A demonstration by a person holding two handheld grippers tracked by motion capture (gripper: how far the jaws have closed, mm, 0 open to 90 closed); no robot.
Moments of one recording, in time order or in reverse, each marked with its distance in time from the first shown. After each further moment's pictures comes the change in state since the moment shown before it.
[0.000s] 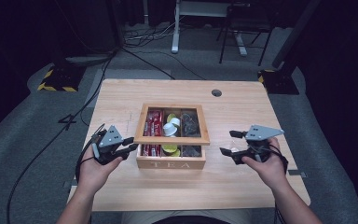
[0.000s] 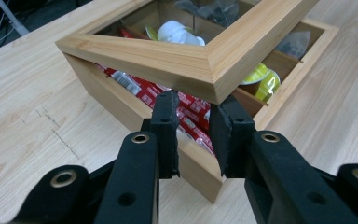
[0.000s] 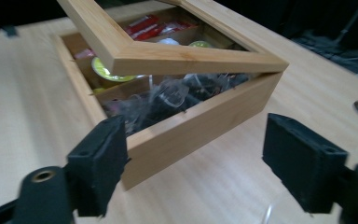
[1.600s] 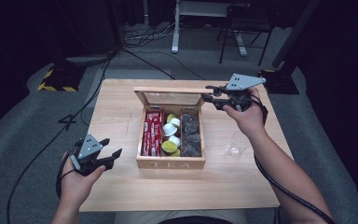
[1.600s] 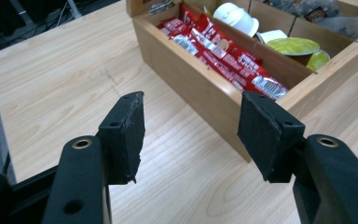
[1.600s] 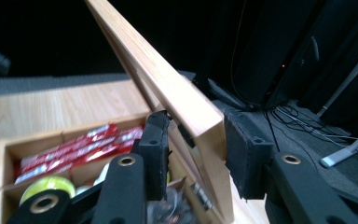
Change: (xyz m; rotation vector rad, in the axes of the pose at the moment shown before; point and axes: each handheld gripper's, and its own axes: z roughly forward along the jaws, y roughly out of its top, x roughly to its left) left arm 0.002 -0.041 -0.041 -0.001 0.185 -0.105; right arm -0.063 0.125 0.043 -0.189 0.017 -0.125
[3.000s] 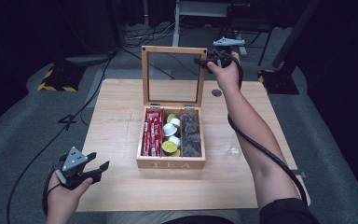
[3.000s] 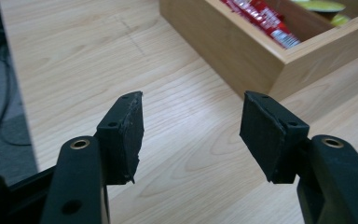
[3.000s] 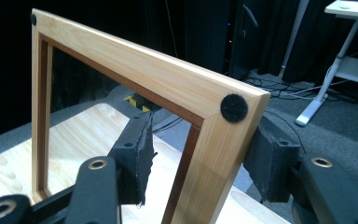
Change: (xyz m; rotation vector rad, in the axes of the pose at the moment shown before) left arm 0.008 -0.043 -0.016 0.033 -0.002 -0.149; right arm -0.120 0.007 0.107 0.015 -0.199 0.317
